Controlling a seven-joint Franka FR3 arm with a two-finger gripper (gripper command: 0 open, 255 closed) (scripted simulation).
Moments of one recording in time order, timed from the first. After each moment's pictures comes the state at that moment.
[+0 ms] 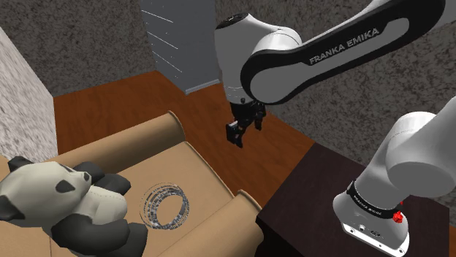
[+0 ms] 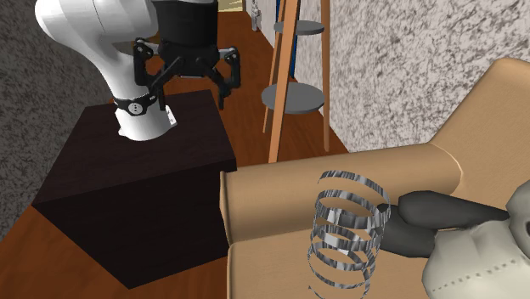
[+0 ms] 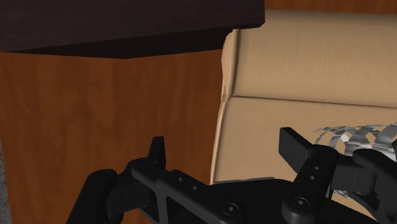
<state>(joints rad) 0.07 -0.30 0.38 -2.41 0.01 1.98 0.47</state>
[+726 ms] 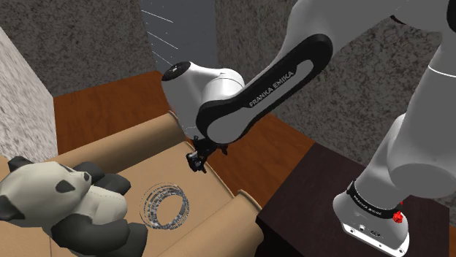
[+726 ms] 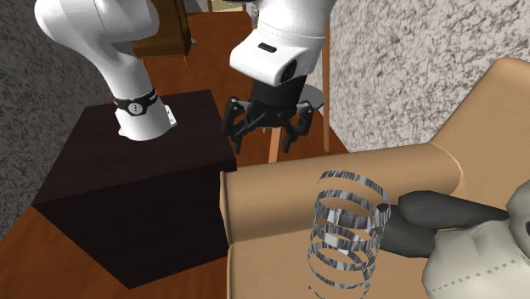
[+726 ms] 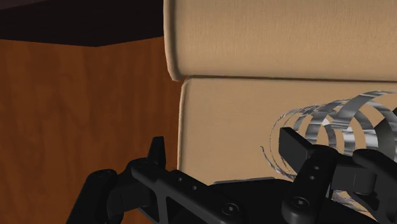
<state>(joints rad) 0.12 0.15 0.49 -2.16 -0.20 2.10 0.82</state>
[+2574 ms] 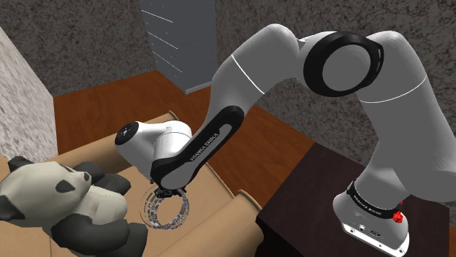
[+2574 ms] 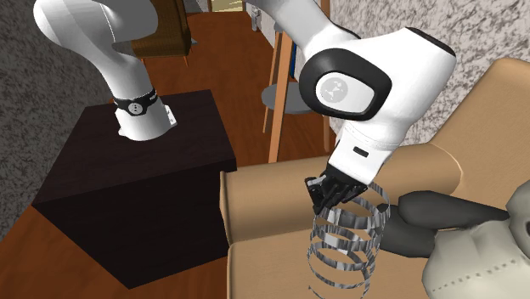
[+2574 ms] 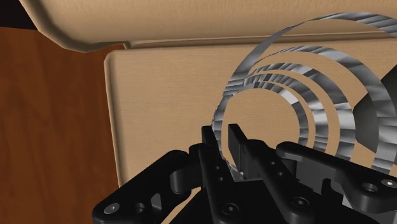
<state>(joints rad) 0.36 0.74 0.39 -1.64 -0.45 2.10 1.10</state>
